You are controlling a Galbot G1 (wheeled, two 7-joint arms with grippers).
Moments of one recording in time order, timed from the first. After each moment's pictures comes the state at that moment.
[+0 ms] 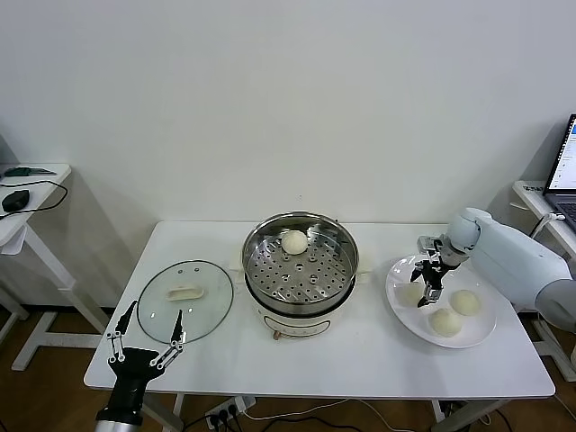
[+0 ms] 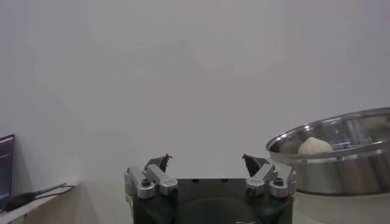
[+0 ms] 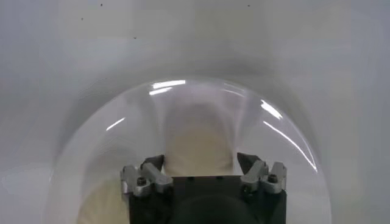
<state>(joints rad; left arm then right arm) 1.80 -1.39 -0.65 -2.18 0.10 -0.25 -0.02 0.10 0.91 -0.93 0.68 0.05 0.00 -1.15</state>
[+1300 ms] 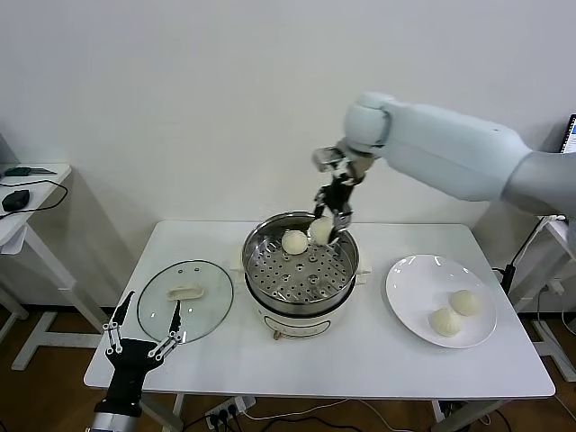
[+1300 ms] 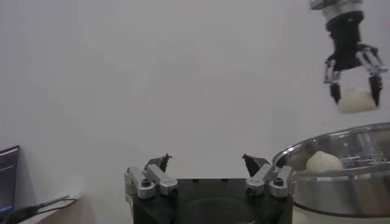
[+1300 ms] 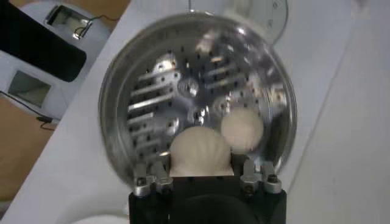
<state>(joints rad) 1.77 -1.38 -0.65 -2.19 0.10 -0.26 -0.03 0.69 1.22 -1.35 1.06 0.46 -0.14 -1.28</state>
